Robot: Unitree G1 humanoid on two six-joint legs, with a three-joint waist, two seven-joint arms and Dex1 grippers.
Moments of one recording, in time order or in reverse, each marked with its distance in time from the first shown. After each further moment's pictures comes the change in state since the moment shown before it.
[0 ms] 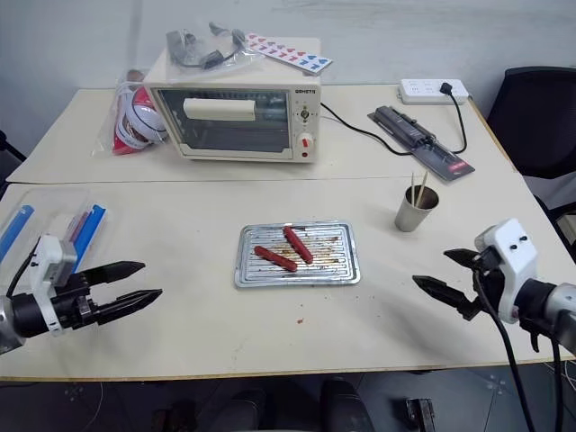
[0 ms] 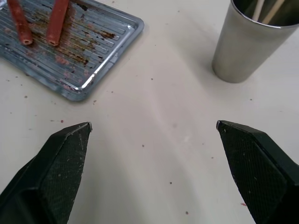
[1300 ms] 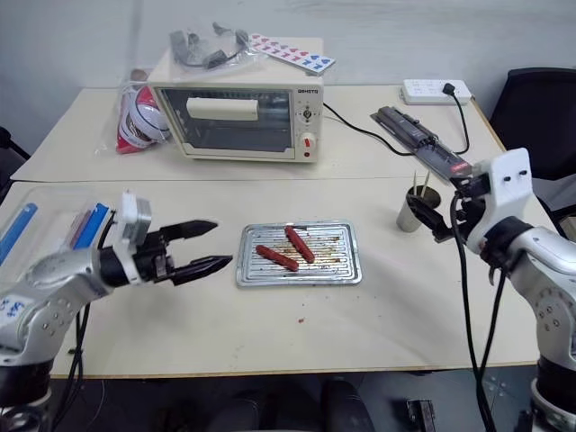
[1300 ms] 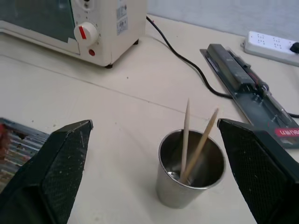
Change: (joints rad) left arm -0.568 -0.175 -0.378 -0.031 -0.002 0.068 0.053; right arm -0.445 0.185 0.185 0.071 -0.049 0.011 -0.419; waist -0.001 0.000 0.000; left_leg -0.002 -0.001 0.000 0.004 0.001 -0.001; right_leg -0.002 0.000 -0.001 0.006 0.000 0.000
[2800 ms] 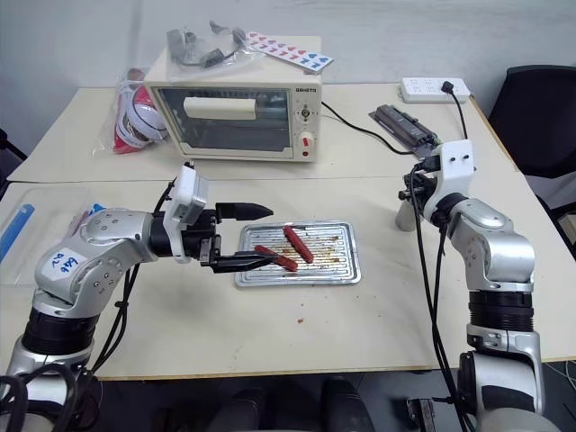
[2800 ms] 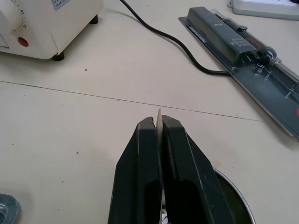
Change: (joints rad) left arm -0.198 -0.075 -0.190 0.065 0.108 -0.037 -0.109; right arm -0.289 0.166 0.169 0.526 -0.246 -0.207 -0.040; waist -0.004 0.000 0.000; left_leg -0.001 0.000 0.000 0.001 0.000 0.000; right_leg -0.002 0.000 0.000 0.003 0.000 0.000
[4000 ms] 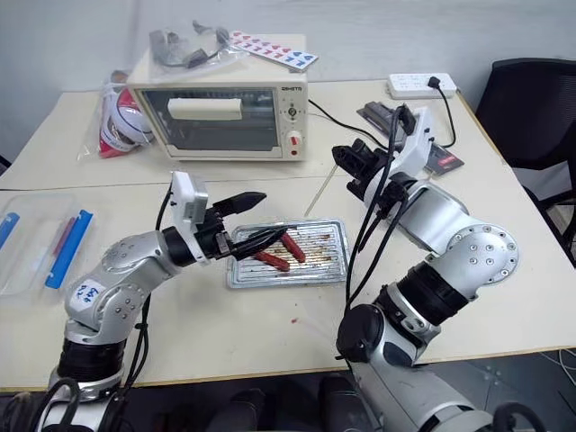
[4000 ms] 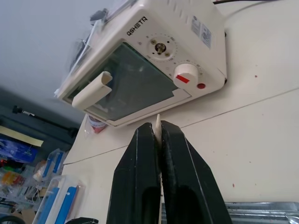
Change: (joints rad) left arm 0.137 -0.220 0.036 -0.062 0.042 -0.065 0.324; right arm -0.358 0.701 -0.694 -0.446 0.556 0.914 -0.629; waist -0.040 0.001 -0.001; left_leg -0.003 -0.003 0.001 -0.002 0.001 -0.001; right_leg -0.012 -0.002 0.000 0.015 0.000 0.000
